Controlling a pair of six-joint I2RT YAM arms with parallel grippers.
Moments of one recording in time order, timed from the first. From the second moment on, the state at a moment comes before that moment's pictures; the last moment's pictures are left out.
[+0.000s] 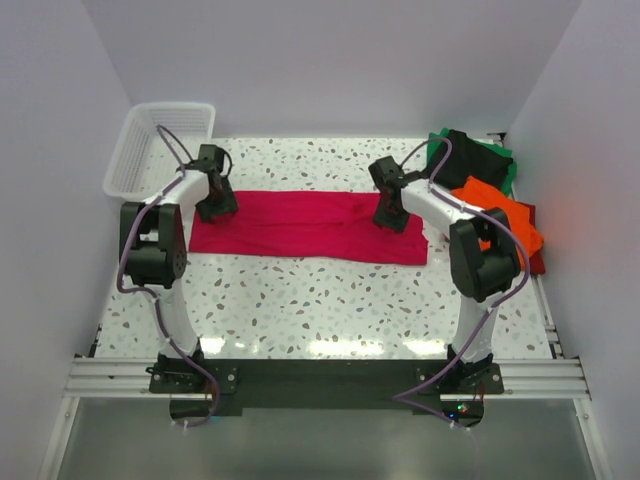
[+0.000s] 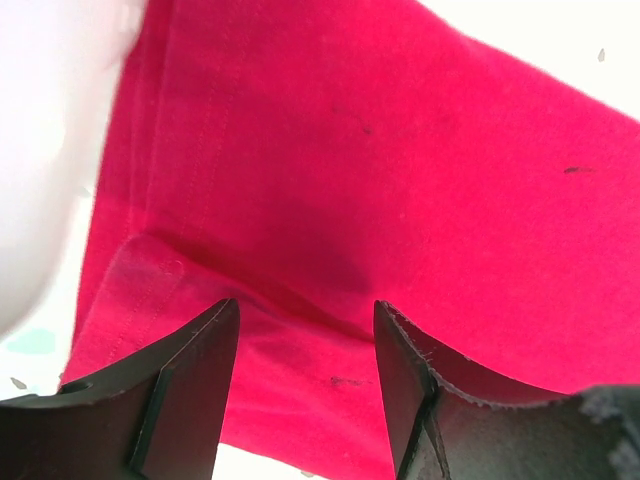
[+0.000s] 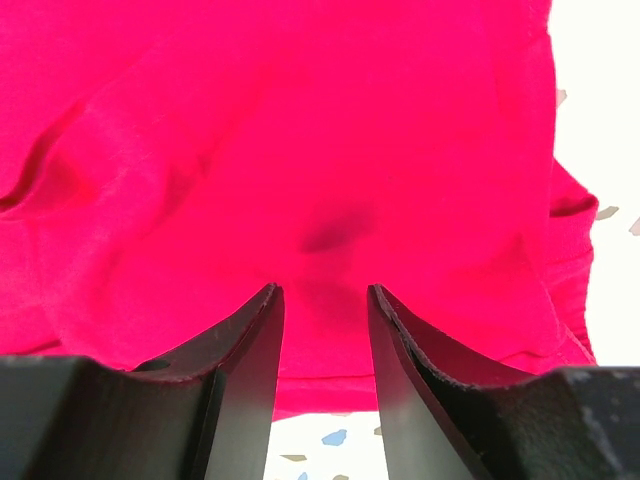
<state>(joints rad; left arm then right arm) -0.06 1.99 1.46 -0.65 -0.19 -0.46 0.40 1.94 1.45 -0.74 0.33 0.76</state>
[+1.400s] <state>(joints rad) -0.17 1.94 1.31 -0.58 -0.30 -0.49 0.26 2.14 1.65 -0.76 0.25 0.74</state>
